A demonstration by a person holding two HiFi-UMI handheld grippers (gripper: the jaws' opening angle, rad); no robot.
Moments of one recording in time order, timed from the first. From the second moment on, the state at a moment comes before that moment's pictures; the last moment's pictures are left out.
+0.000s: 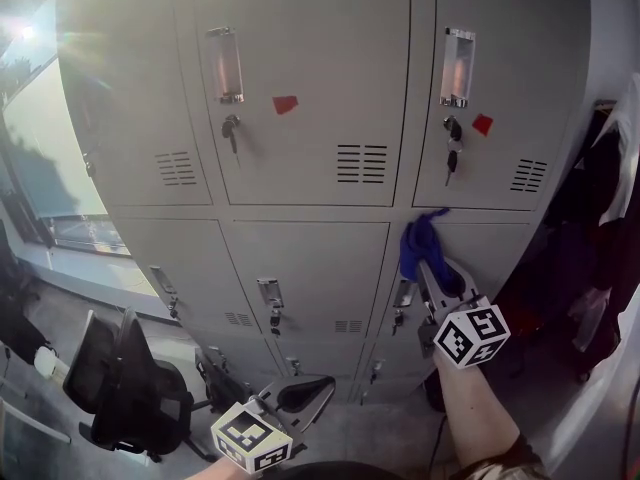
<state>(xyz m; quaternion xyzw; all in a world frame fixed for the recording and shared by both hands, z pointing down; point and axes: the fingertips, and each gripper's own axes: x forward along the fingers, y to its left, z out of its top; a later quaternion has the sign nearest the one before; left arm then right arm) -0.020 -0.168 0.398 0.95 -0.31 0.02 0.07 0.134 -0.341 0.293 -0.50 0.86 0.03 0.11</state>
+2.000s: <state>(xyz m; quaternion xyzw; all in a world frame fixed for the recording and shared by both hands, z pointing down) 0.010 -0.154 0.418 0.95 -0.29 0.04 0.09 0.153 -0.331 0.335 -0.49 0.87 0.01 0.09</state>
